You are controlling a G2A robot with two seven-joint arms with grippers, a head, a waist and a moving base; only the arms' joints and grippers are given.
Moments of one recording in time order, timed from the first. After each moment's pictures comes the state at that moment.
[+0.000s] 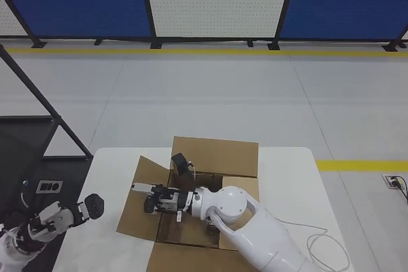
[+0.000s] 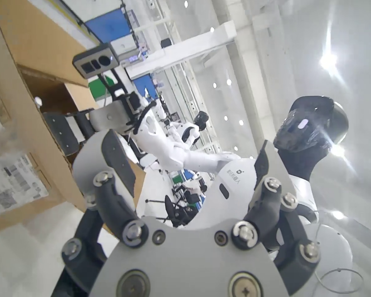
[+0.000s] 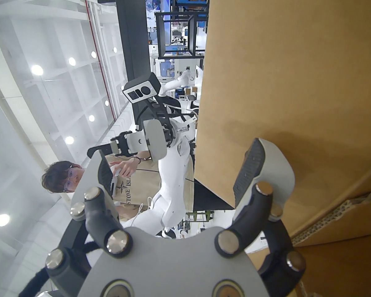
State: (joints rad) left arm 1.27 -0.88 -1.78 -1.51 -1.01 -0.44 -1.29; right arm -0.51 -1.55 0.72 -1.10 0.44 -0.06 0.69
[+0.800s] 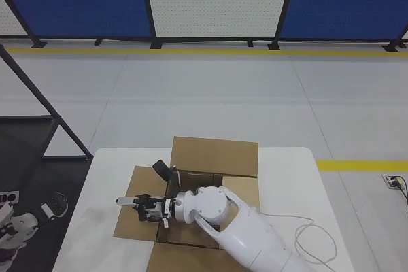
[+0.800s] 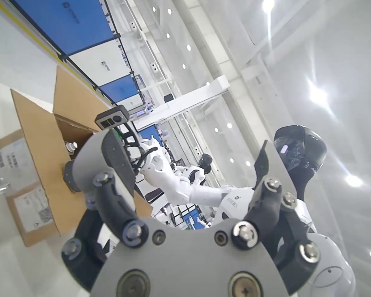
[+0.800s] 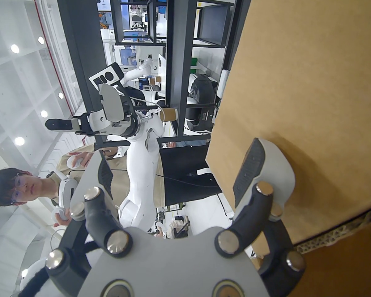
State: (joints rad) left arm 1.35 -0.90 -1.92 -1.41 -1.09 -0.48 -1.26; right arm -0.43 -1.63 0.62 -1.00 0.31 0.03 0.69
